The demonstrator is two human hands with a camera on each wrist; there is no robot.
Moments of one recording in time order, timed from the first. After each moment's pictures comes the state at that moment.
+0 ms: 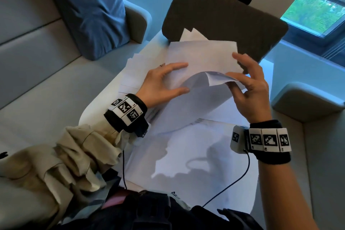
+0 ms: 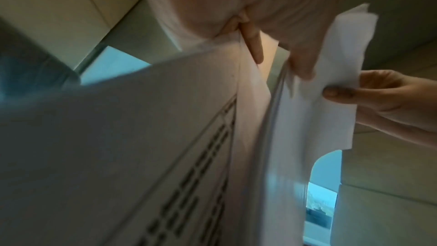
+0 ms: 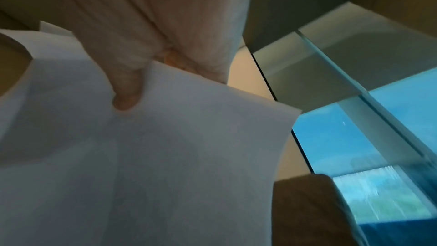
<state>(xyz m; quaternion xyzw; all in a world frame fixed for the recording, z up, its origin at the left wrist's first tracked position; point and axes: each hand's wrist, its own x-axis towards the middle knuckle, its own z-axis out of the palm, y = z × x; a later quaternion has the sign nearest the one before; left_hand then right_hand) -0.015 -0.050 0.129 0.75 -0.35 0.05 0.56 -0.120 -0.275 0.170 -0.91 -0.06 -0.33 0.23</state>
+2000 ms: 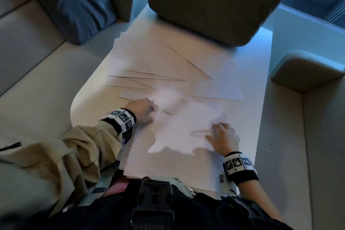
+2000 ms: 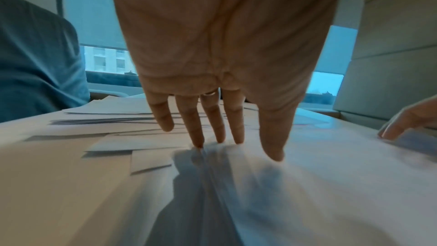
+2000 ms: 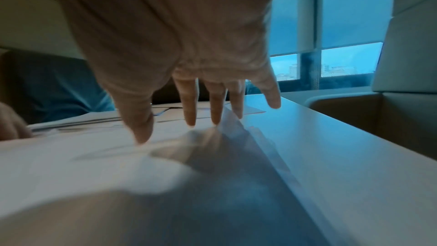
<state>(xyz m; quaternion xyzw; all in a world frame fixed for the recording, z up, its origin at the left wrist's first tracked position) -0.022 -0.027 -0.021 0.90 -0.36 -0.25 0.04 -0.232 -0.278 -0.032 -0.93 0.32 0.14 0.15</state>
